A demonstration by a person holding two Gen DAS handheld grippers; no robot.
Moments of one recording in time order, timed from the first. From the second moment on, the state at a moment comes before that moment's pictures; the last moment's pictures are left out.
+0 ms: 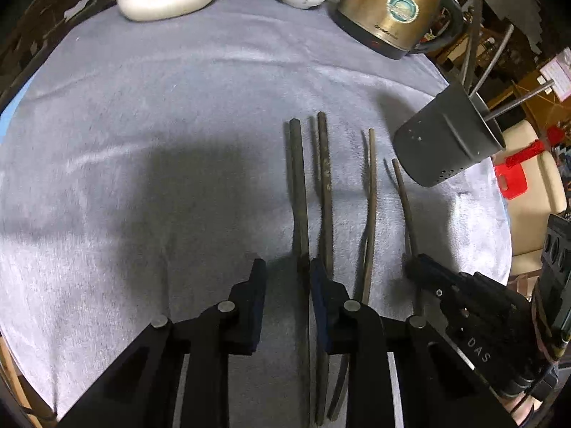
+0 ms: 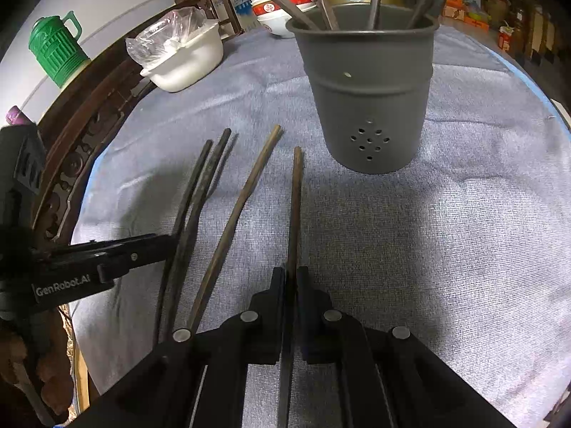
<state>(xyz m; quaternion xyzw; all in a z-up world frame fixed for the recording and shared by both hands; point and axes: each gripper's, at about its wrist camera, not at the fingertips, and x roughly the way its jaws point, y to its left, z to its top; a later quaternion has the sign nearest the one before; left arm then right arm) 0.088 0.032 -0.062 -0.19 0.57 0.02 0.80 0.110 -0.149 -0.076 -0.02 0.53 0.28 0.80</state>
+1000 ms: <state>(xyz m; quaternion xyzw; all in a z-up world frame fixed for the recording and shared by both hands) 0.075 0.051 -0.065 -0.19 0.61 0.03 0.76 0.125 -0.124 -0.070 -0.08 0.59 0.26 0.76</state>
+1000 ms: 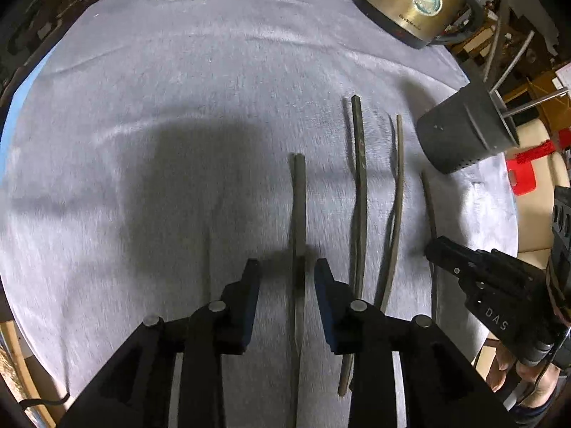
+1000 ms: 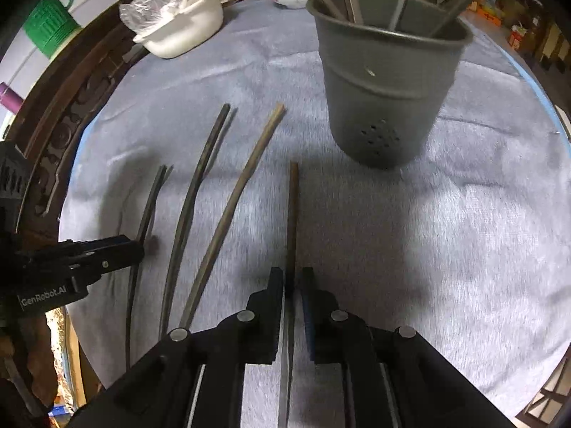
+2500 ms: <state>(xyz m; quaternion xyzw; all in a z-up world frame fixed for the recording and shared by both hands) 0.025 0.064 0.041 -0.12 0.22 0.17 0.95 0.086 -0.199 0.034 0.03 0.16 0.16 0.97</state>
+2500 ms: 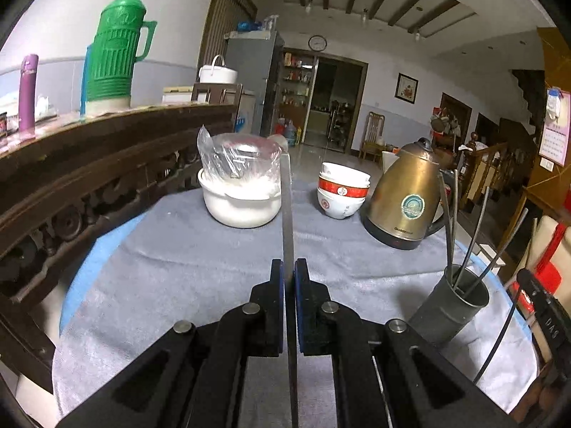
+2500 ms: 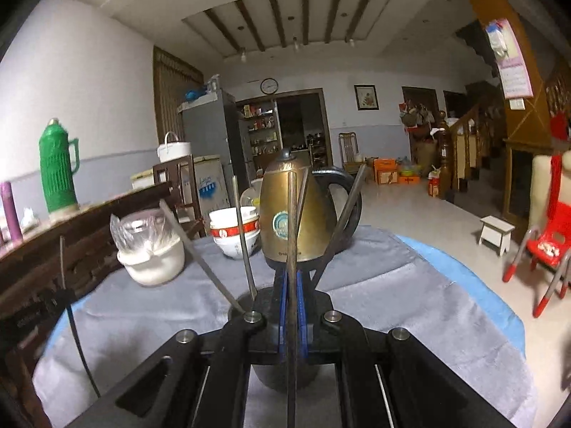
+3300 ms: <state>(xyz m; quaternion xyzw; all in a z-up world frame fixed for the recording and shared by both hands) -0.071 0.061 0.058 -0.15 0.22 0.12 0.96 -0.020 -0.244 0.050 0.03 0.16 0.19 0.97</state>
